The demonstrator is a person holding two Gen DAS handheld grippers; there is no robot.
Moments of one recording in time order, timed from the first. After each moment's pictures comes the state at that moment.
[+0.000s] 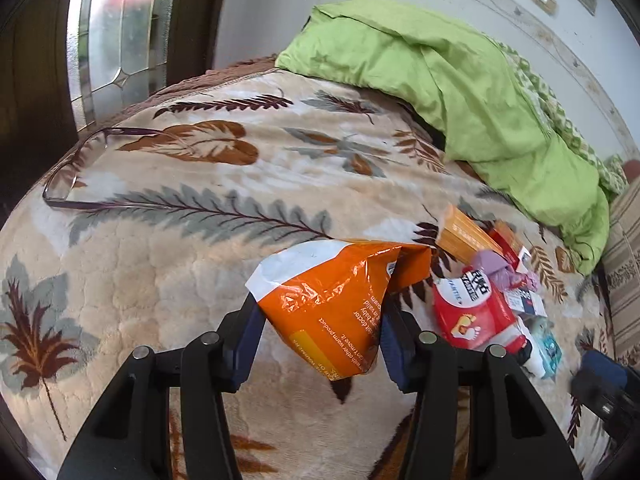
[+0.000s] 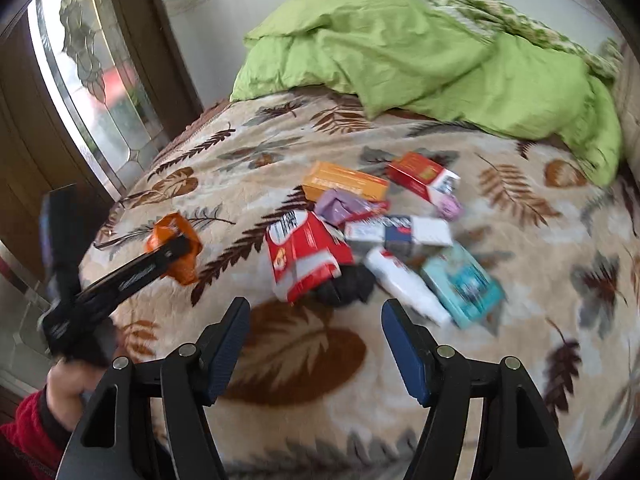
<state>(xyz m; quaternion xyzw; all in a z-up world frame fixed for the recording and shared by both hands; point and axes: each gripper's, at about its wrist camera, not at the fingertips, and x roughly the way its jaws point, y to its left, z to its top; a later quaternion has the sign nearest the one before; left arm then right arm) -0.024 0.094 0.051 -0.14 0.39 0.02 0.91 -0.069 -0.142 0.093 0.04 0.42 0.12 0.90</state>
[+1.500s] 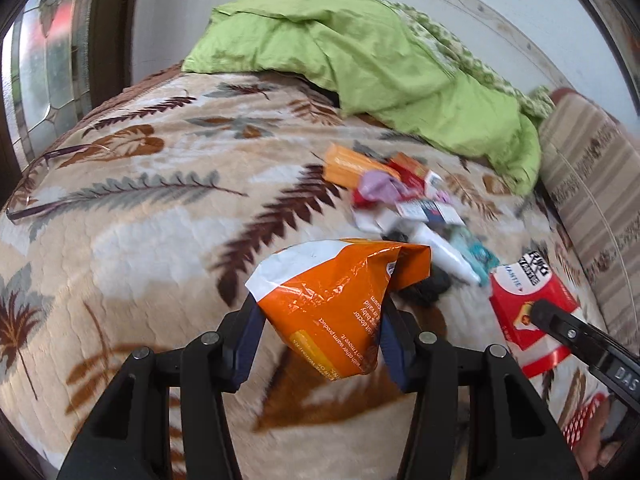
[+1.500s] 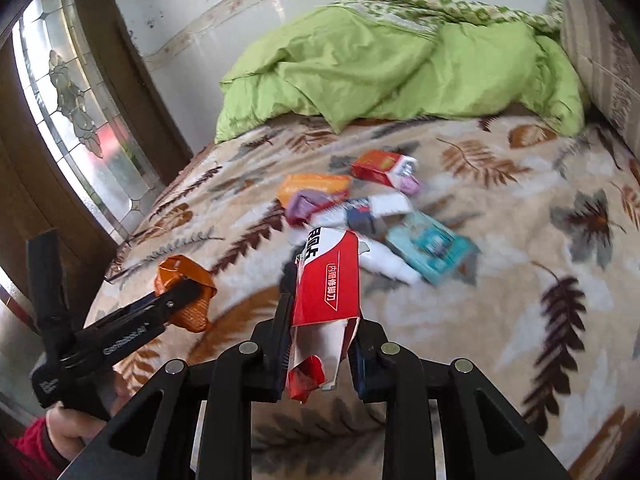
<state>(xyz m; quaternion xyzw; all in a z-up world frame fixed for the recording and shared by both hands) -0.092 0.021 0.056 -0.07 0.39 -0.13 0.91 -0.138 -0.199 0.072 0.15 0.36 0.09 0.92</state>
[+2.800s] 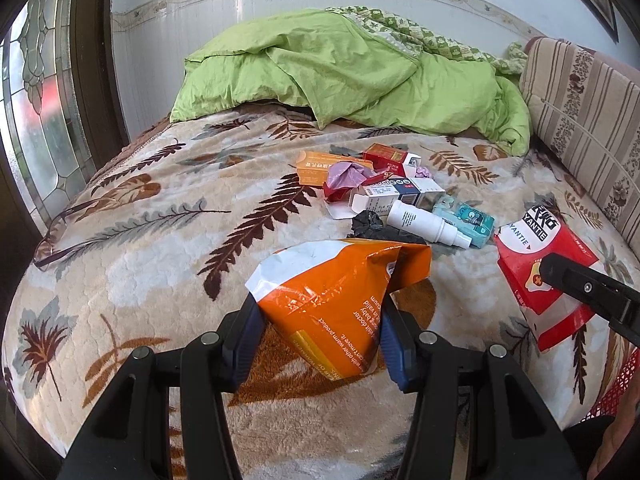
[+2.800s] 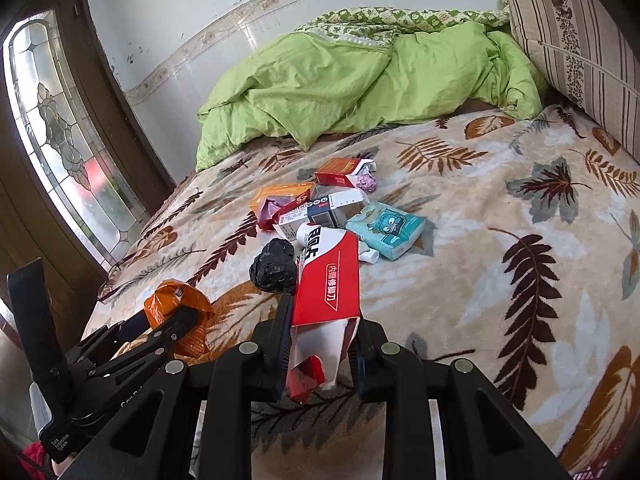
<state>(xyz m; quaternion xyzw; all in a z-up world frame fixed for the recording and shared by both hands) -0.131 -0.022 0.056 0.05 0.34 -0.11 0.93 -0.179 -0.219 0.061 0.18 0.32 0.05 0.93</state>
